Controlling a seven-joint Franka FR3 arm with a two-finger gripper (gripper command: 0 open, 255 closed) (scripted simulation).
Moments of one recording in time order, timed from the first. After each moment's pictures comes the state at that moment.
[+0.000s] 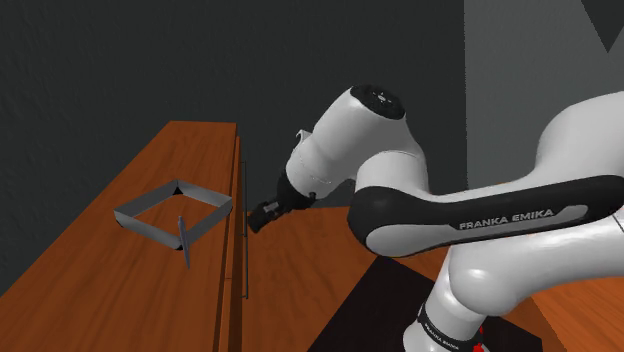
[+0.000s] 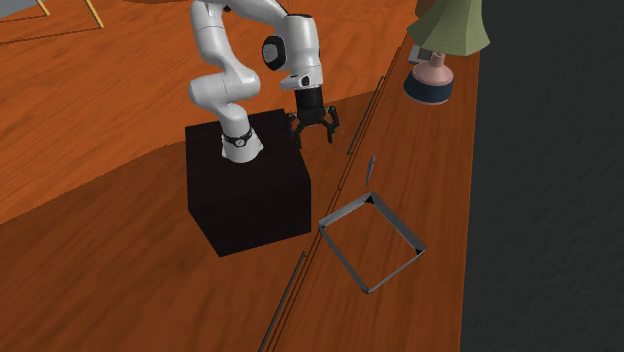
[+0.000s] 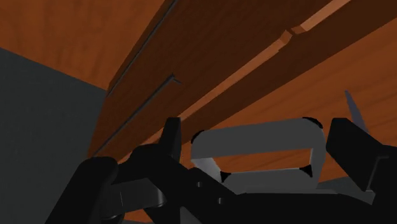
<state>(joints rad) 0.05 -0.80 0.60 -2.71 0.12 2.49 0.54</state>
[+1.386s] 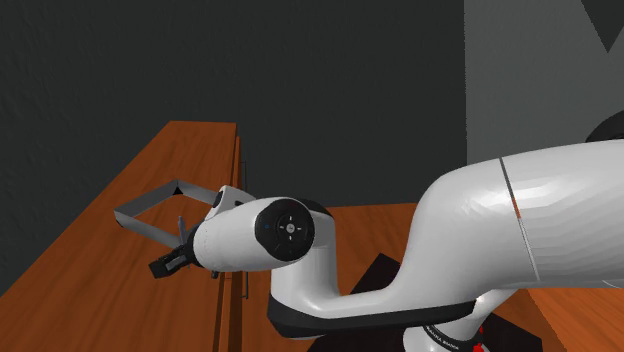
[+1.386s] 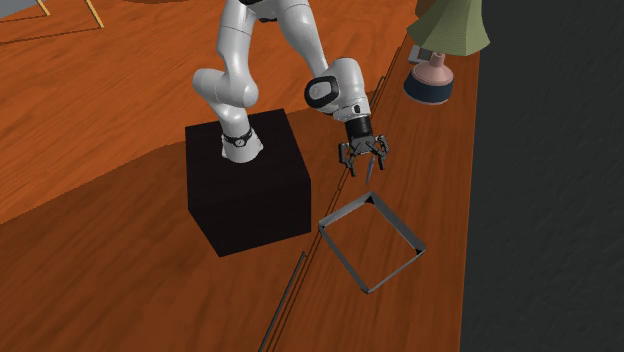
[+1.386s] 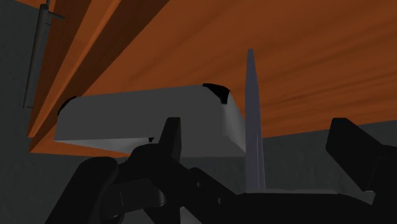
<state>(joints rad) -0.71 -0.69 1.44 -2.49 -0.07 3.02 0.99</state>
